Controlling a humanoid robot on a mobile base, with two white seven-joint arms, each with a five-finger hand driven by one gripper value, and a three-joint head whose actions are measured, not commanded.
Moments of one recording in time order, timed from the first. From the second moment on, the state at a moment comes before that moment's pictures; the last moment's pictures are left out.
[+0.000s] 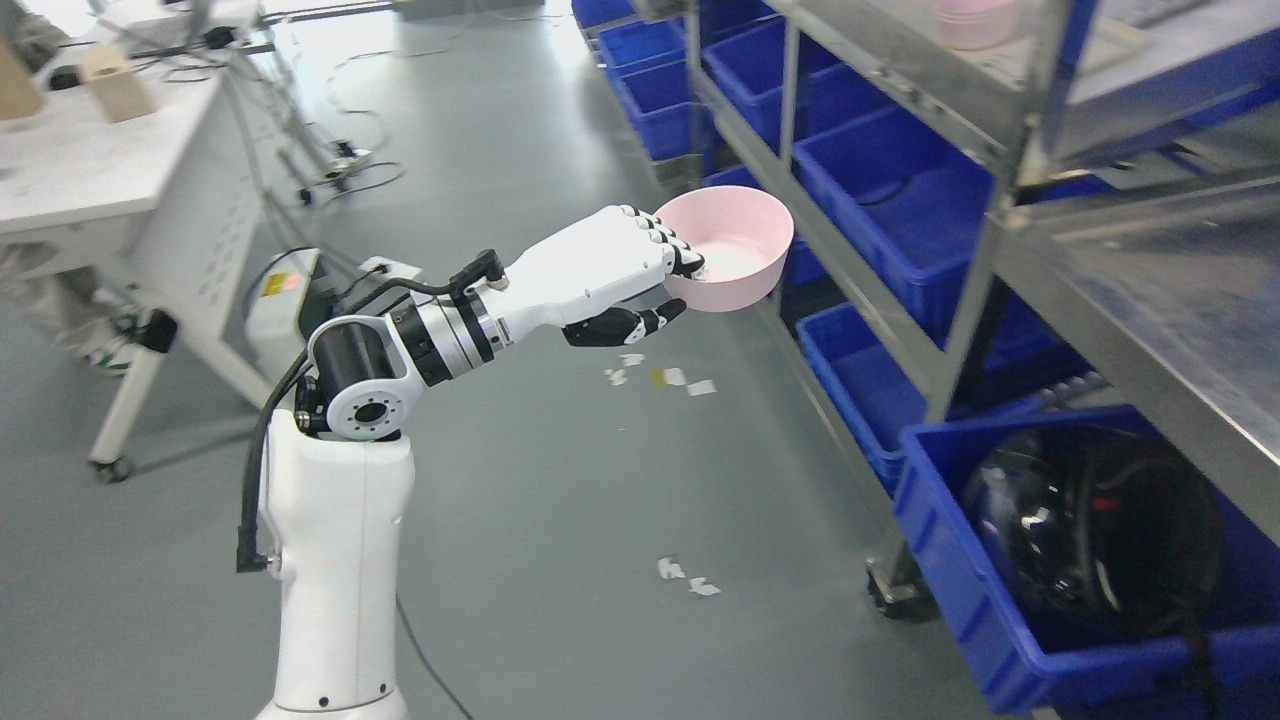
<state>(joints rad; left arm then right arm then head) -0.51 0.00 0.06 -1.61 -0.71 -0.79 -0.87 0.00 0.00 0.05 0.00 0.05 -0.08 -0.03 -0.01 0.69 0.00</state>
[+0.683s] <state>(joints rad) -0.51 0.00 0.06 -1.61 -0.71 -0.79 -0.87 0.00 0.00 0.05 0.00 0.05 -0.08 -0.03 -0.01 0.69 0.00</state>
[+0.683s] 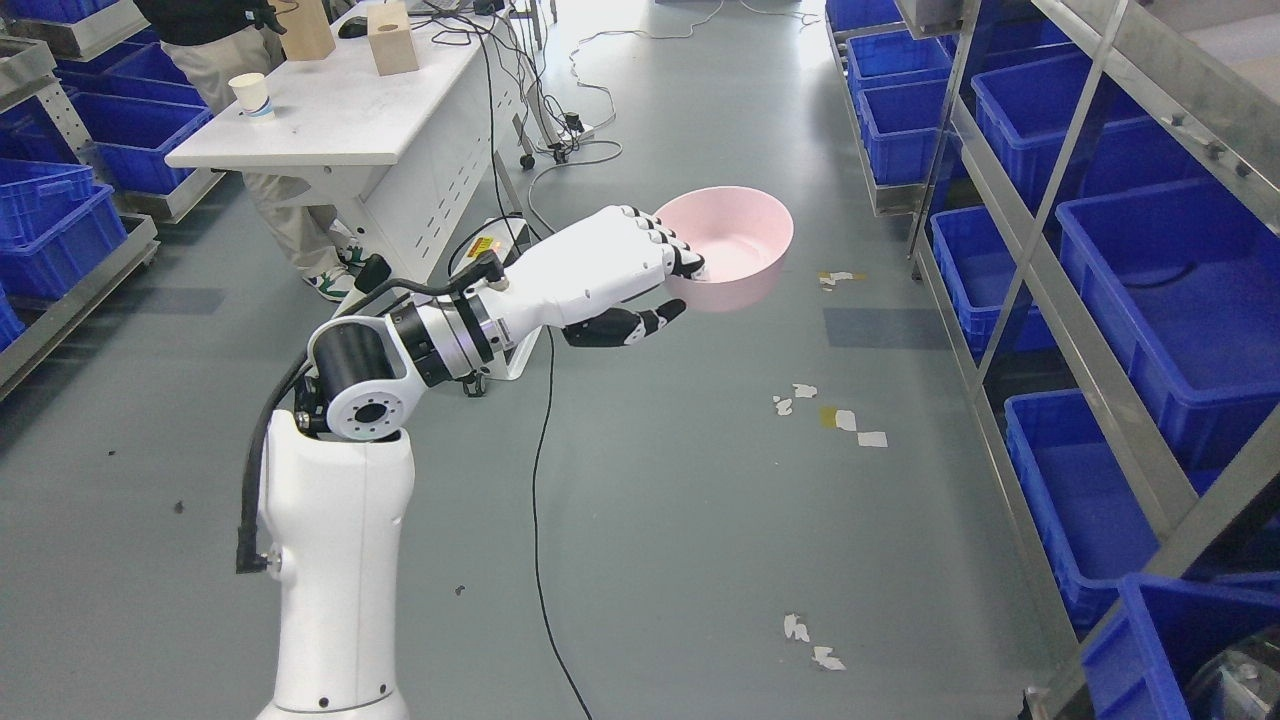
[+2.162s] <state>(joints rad) -0.51 0.00 0.05 -1.61 -0.71 -0.79 -0.87 0.00 0.00 0.05 0.00 0.05 -0.08 -0.03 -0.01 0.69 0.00</state>
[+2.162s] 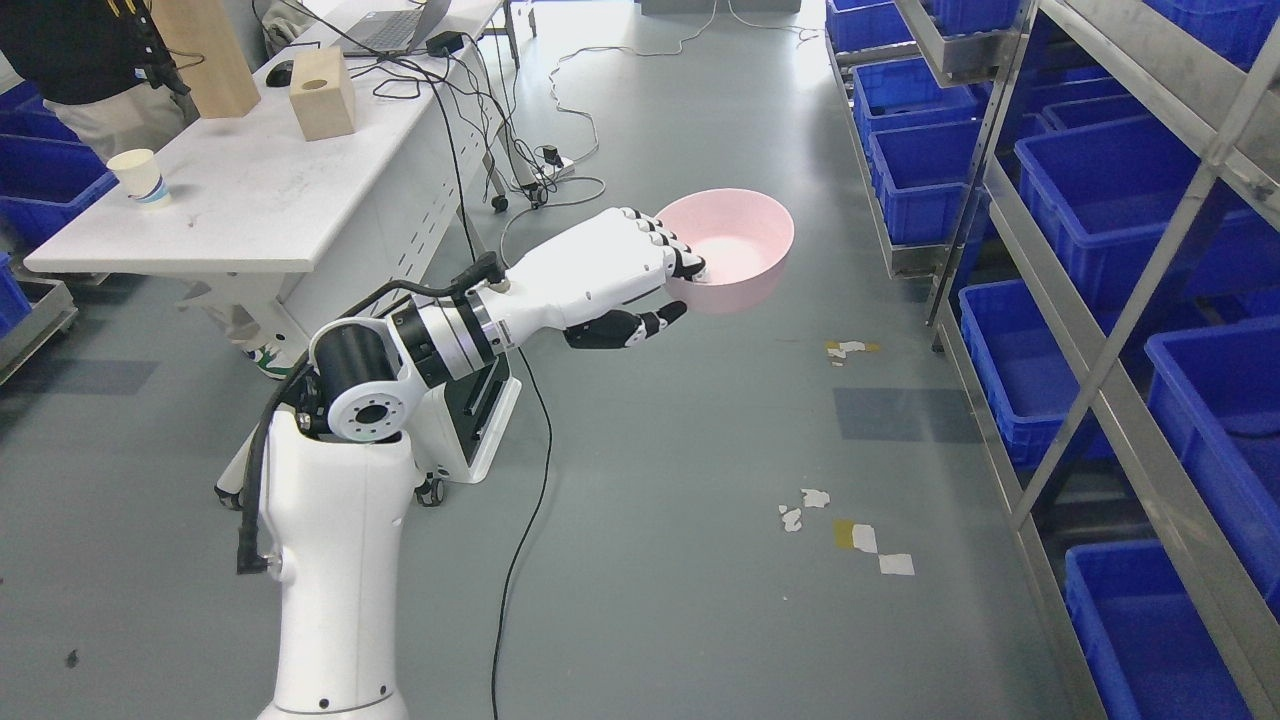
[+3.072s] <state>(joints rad) -0.51 0.00 0.06 -1.61 -0.71 -0.79 -0.87 0.00 0.00 0.05 0.00 0.05 -0.08 -0.02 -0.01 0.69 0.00</state>
